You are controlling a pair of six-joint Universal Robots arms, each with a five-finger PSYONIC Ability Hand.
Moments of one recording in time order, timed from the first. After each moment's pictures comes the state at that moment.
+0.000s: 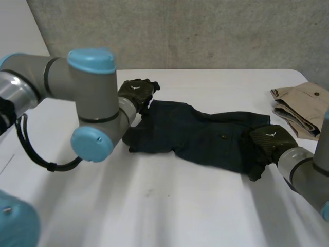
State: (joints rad) left arm 4.11 -2.39 -0.76 2.88 -1.64 3.26; right arm 1.83 -1.25 1.72 0.00 1.48 2.79; left_hand 0.20 0.20 0.21 0.20 0.05; right_hand 0.20 0.22 0.21 0.23 0.07
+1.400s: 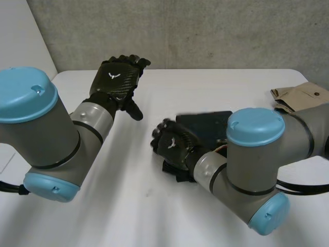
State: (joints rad) left arm 4.14 -1.90 -1.44 3.38 -1.59 3.29; right arm 2.25 -1.03 1.41 -0.06 1.31 2.19; left_hand 0.20 0.20 0.21 0.20 0.05; right_hand 0.20 0.23 0.23 0.24 0.07
